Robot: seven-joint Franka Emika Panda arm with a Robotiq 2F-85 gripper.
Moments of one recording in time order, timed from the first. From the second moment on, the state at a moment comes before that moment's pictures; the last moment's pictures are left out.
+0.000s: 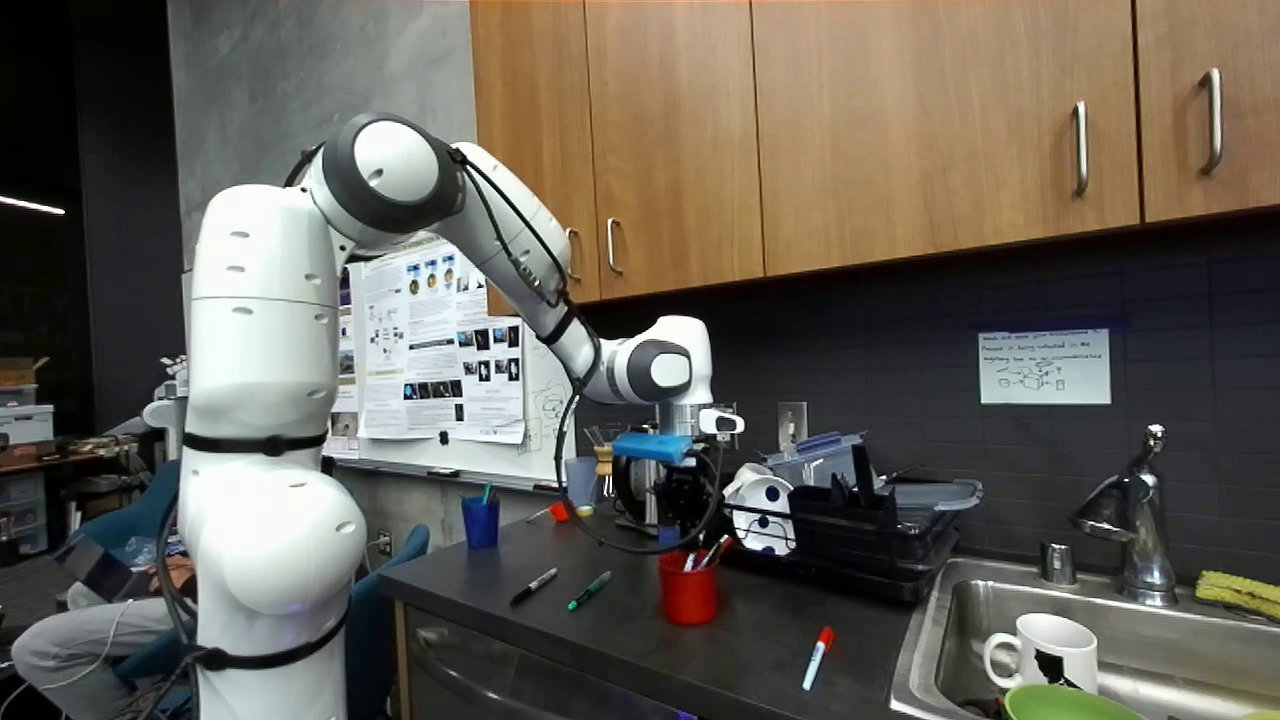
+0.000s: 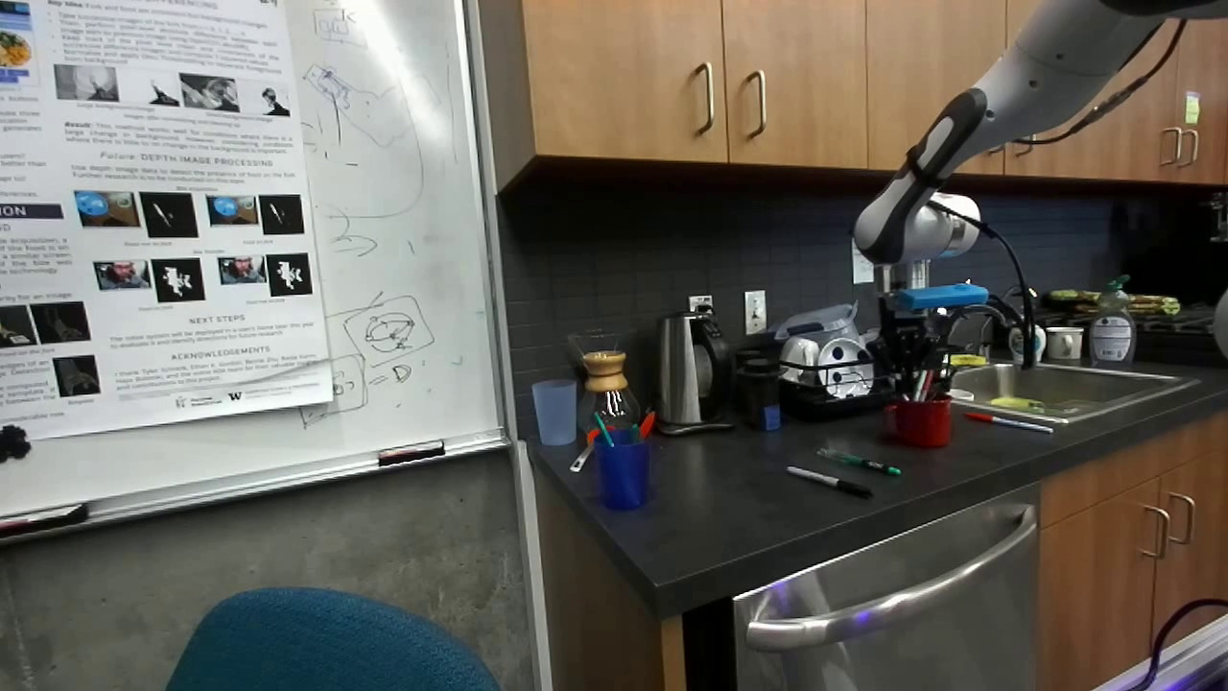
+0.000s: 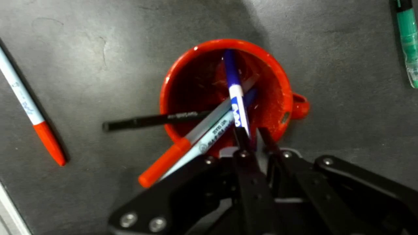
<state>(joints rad) -0.13 0.05 -0.13 -2.24 -0.01 2.28 -0.02</state>
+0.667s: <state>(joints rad) -0.13 0.04 -0.14 -2.24 -0.01 2.28 -0.03</state>
